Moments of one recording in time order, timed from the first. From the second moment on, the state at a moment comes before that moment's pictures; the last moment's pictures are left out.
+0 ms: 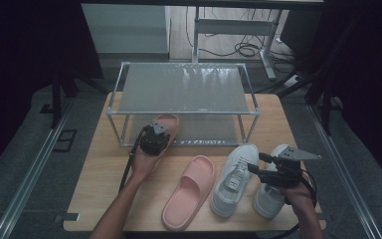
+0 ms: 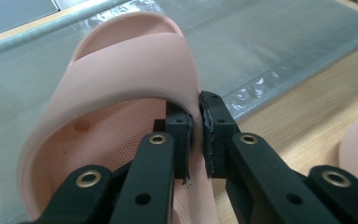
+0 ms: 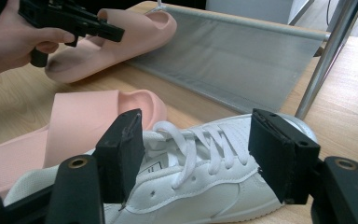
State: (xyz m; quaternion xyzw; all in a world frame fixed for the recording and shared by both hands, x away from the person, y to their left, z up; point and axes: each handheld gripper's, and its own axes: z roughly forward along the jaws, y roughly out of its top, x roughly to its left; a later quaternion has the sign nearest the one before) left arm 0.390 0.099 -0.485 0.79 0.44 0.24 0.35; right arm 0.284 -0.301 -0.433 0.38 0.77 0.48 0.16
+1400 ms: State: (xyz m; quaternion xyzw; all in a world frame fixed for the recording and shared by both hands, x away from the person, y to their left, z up) left arm 0.277 0.180 -0.471 0.80 0.42 0.20 0.38; right arm 0.278 -0.298 -0.434 0.38 0.77 0.48 0.16
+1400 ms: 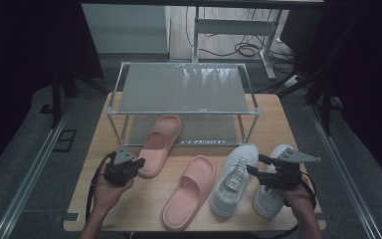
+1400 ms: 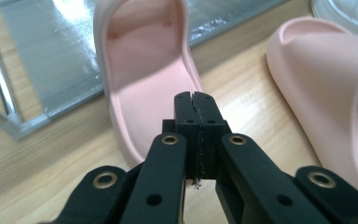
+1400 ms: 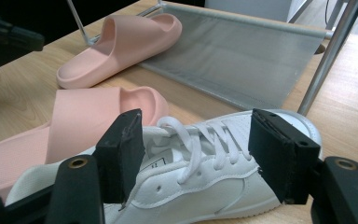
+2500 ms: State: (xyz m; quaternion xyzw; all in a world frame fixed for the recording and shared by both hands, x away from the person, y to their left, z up) left arm 0.253 0.190 -0.502 0.83 0.41 0.16 0.35; right arm 0.275 -0.300 -0.434 0.39 0.77 0.48 0.16
